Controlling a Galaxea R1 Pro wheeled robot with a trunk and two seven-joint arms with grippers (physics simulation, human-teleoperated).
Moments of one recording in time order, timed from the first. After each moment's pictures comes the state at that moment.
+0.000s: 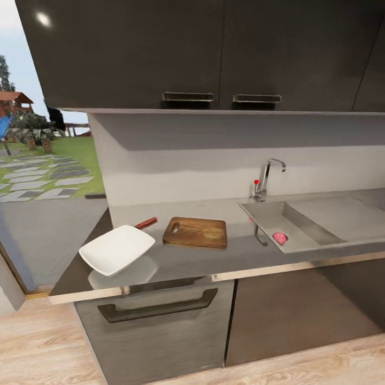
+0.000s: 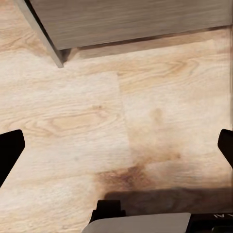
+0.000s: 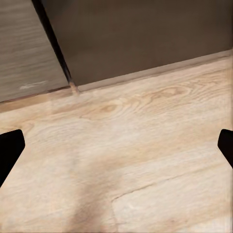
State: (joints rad) left arm 0.00 0.01 0.00 -0.31 0.00 -0.39 0.00; right arm 0.00 0.01 -0.11 -0.53 -0.01 -0.32 0.00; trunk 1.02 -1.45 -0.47
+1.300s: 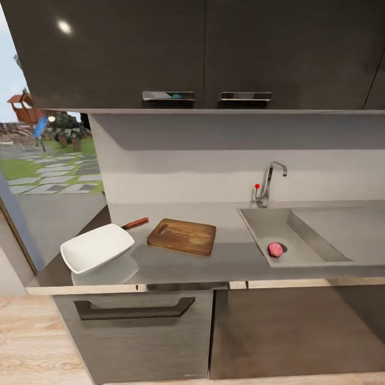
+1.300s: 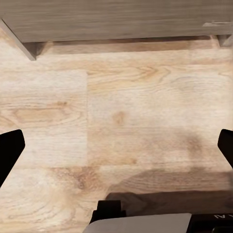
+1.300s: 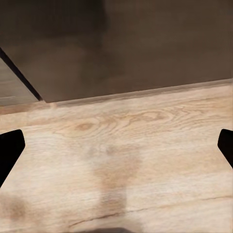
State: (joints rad) left arm 0.00 0.01 0.00 -0.31 0.00 -0.39 0.00; right arm 0.00 0.01 -0.10 -0.53 -0.01 -0.32 0.00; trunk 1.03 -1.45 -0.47
